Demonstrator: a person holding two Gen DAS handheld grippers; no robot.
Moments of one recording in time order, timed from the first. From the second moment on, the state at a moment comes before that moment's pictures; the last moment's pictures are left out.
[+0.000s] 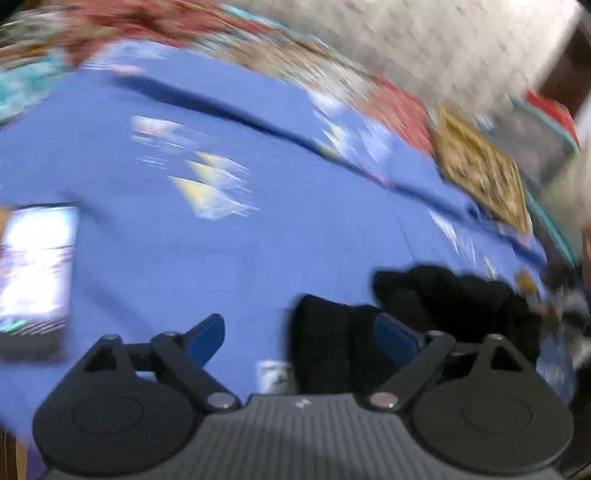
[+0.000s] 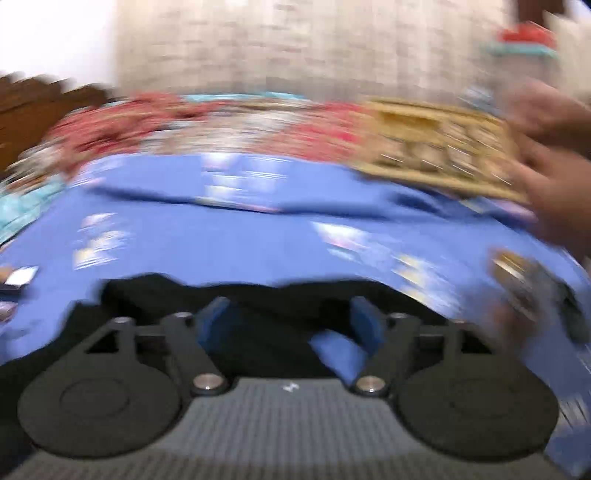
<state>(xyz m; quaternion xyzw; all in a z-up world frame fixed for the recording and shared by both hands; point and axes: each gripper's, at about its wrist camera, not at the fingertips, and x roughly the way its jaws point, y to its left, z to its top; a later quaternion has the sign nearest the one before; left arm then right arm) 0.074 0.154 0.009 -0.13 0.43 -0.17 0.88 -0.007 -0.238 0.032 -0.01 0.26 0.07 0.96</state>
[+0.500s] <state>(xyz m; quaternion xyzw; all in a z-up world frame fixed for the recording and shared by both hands) 0.073 0.207 0.084 -0.19 0.33 -0.14 0.91 0.108 -0.251 0.121 0.05 0.17 0.01 0.98</state>
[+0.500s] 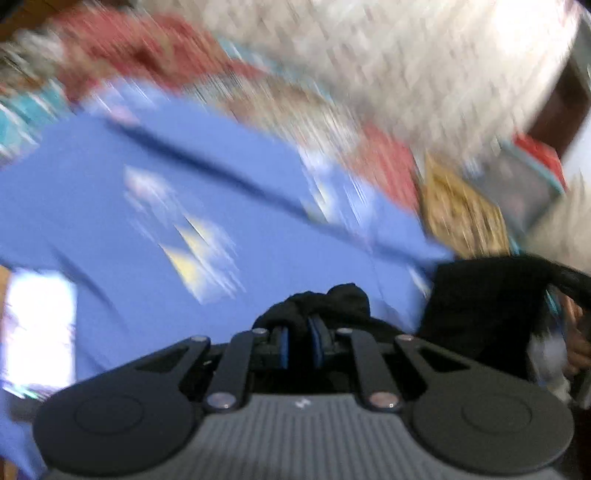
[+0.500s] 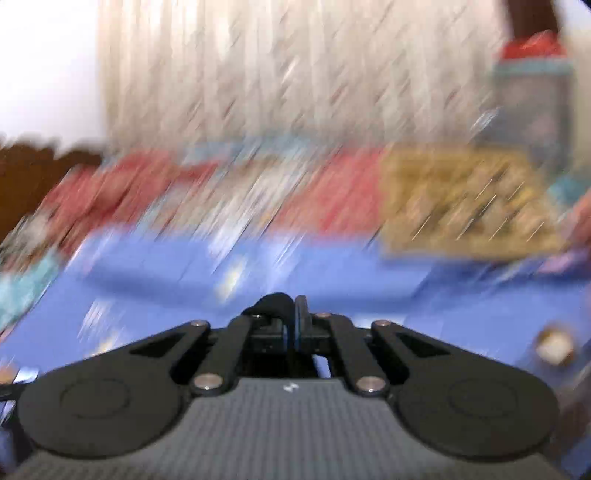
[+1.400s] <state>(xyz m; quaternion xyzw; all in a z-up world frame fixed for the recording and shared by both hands) 0.113 0.193 0.046 -0.16 0.39 -0.06 0.90 0.139 -0.231 0.036 0.02 0.23 -0.04 0.97</state>
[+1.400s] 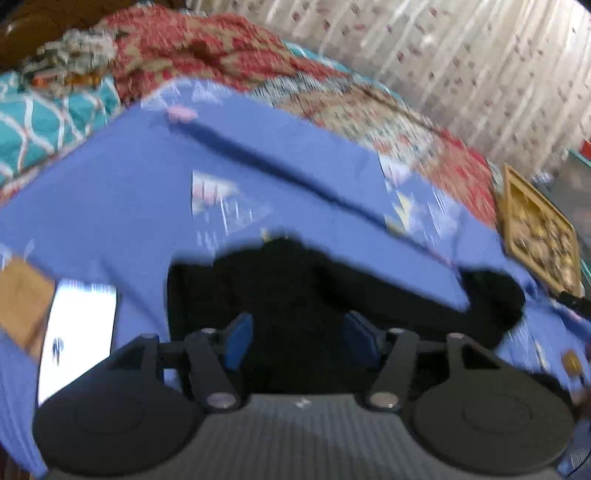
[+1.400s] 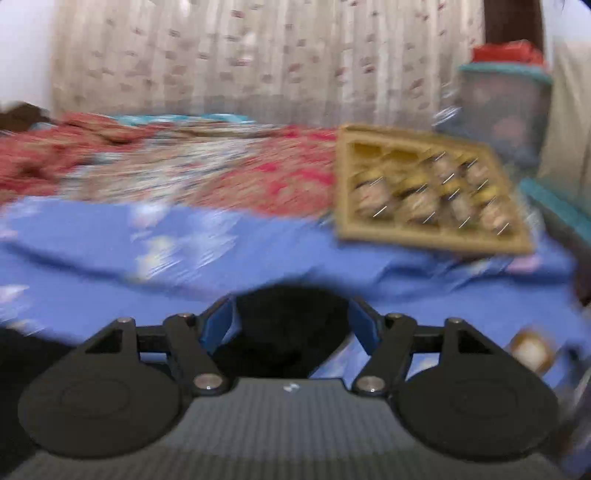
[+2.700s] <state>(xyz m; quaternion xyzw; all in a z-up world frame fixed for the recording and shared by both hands) 0.016 0.218 0.068 -0.32 0.40 -0.10 0.85 -0.031 -0.347 -0.048 0.17 0.23 -0.20 0.94</state>
